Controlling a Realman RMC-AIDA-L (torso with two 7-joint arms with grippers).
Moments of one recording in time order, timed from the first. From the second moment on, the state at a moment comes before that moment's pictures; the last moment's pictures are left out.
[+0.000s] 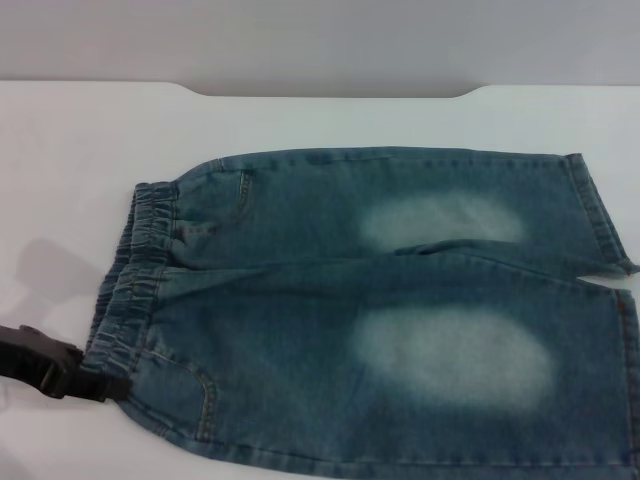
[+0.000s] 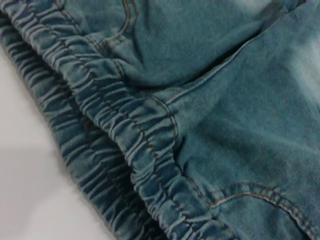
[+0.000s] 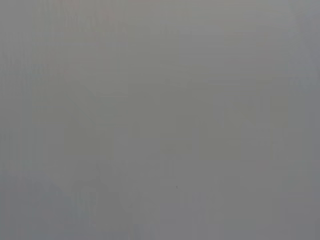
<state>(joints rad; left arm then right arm) -0.46 -2.01 0.80 0.96 2.49 1.69 -1.99 0.33 2.08 -0.21 0.07 -0.95 -1.55 0.33</state>
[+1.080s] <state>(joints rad) -0.48 -2.01 0.79 0.96 2.49 1.68 -1.98 0.32 2.05 -0.27 -0.60 -1.38 -1.76 1.57</state>
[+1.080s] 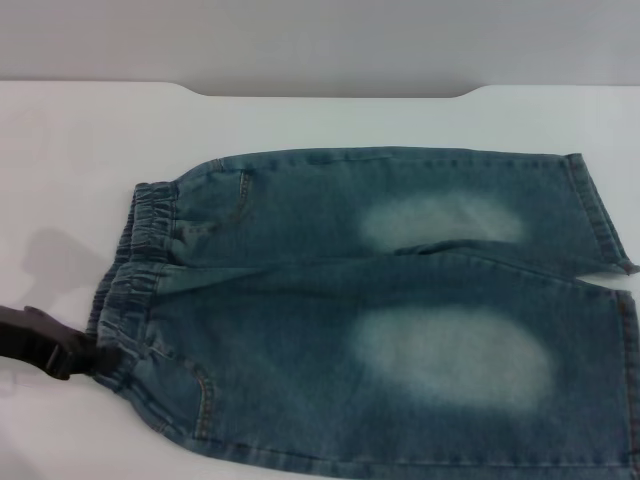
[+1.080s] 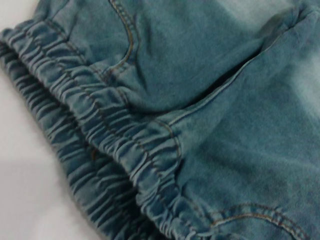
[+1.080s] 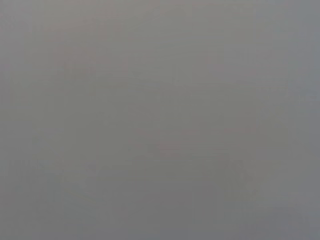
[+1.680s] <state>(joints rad) -0.51 -2.02 0.79 0.97 2.48 1.68 -1.96 0.44 1.97 -0.36 -1.40 -2.20 -2.15 2.11</state>
